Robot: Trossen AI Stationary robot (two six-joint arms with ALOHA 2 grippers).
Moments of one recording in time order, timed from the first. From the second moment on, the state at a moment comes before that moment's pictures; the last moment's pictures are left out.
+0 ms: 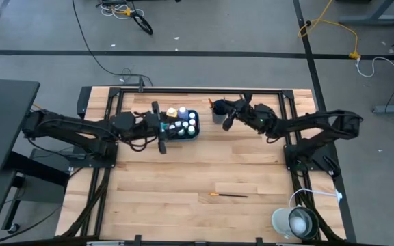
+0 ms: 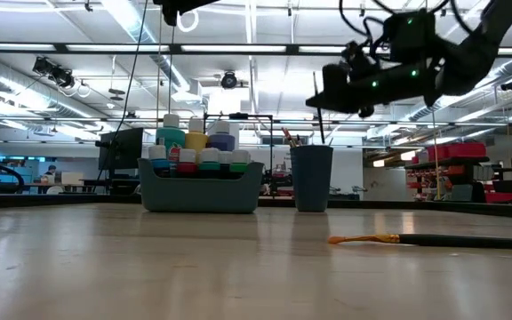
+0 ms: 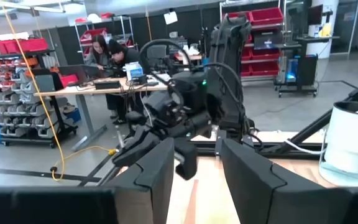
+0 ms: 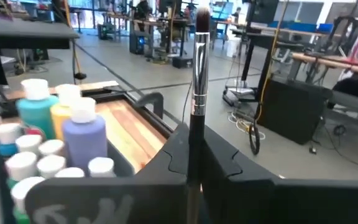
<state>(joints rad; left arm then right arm) -0.05 1.06 0.74 0.38 -0.30 0.09 -0.34 1.44 0.48 0.98 0.29 -0.10</state>
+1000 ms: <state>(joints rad) -0.05 1.06 0.74 0.37 -0.30 0.09 -0.42 1.69 0.48 1.13 0.27 -0.05</state>
